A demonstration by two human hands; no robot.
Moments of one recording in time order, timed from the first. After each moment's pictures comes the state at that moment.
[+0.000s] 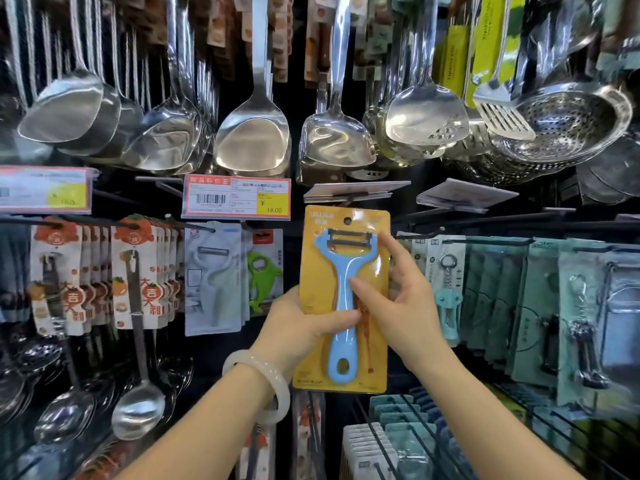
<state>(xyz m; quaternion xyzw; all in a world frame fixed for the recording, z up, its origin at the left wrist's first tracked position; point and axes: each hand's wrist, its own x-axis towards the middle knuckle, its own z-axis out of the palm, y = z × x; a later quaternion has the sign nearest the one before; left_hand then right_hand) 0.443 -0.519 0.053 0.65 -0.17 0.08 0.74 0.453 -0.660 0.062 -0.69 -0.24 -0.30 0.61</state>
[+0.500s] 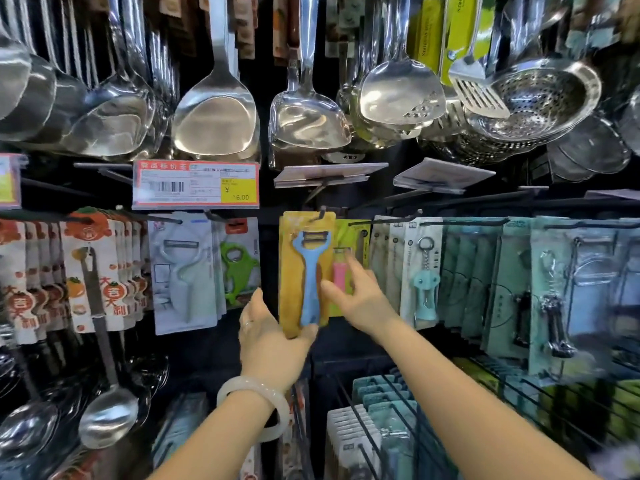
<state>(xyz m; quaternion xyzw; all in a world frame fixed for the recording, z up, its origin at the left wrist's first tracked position) 0.470 -0.528 0.013 0.83 0.00 0.23 0.50 0.516 -0.664 0.044 -0.85 -0.12 -0.18 0.49</state>
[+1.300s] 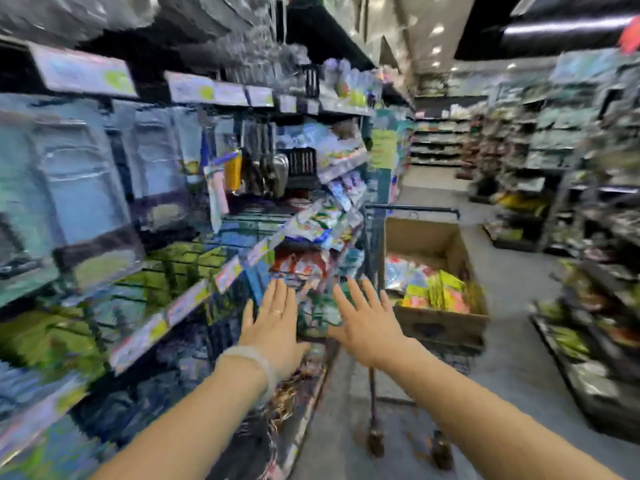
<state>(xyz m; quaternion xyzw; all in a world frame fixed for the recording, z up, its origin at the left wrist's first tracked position) 0.279 -1.021 -0.107 0.83 -0.56 0.01 0.01 0.151 -1.120 -0.120 -0.91 0.41 -0.05 -0.02</state>
